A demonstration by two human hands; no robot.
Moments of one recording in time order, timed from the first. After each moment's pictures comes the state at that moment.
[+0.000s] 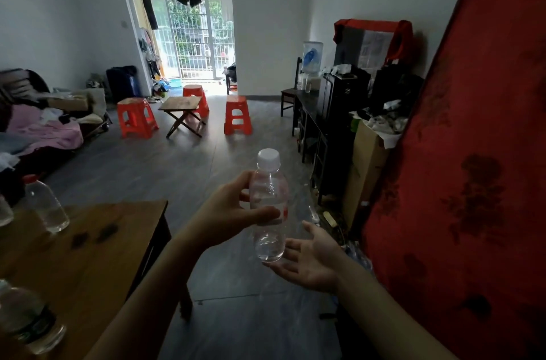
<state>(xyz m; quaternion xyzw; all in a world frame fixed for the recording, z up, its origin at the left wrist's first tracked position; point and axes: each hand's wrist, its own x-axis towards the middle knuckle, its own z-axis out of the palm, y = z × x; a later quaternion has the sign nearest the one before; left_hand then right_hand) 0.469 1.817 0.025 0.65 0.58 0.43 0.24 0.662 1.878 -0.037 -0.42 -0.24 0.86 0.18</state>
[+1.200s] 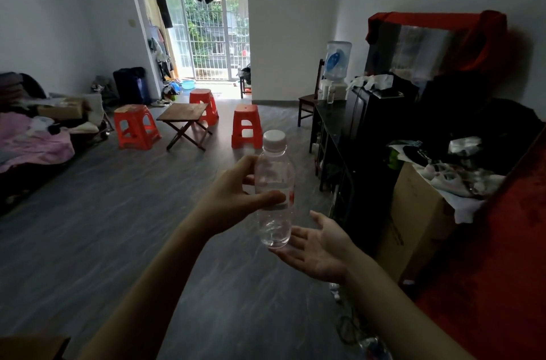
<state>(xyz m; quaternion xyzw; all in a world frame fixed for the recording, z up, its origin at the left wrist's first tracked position) 0.340 2.320 0.039 0.63 0.60 0.46 0.19 0.525 2.404 -0.035 -0.39 -0.25 0.87 0.17</state>
